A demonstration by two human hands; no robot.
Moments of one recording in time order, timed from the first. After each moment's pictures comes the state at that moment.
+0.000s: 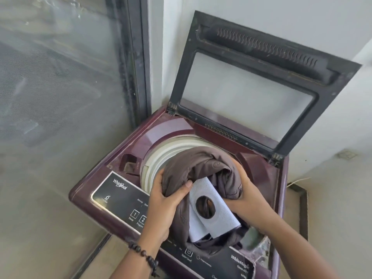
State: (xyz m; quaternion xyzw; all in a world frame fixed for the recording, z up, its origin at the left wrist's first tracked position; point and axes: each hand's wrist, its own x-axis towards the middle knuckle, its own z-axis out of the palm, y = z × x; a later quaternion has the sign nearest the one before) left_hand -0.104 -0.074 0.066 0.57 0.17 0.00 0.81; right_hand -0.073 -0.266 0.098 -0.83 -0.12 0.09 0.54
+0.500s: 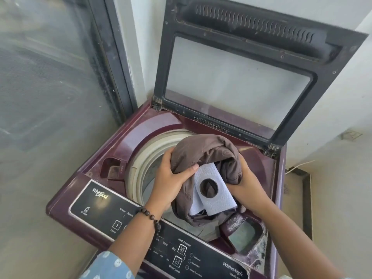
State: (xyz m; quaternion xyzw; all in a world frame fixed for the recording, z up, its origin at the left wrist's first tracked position) left_hand -0.022 -0.101 0.038 0.71 0.08 -0.05 0.70; right_hand -0.028 -0.311 0.053 -0.84 -0.03 0.06 0.53
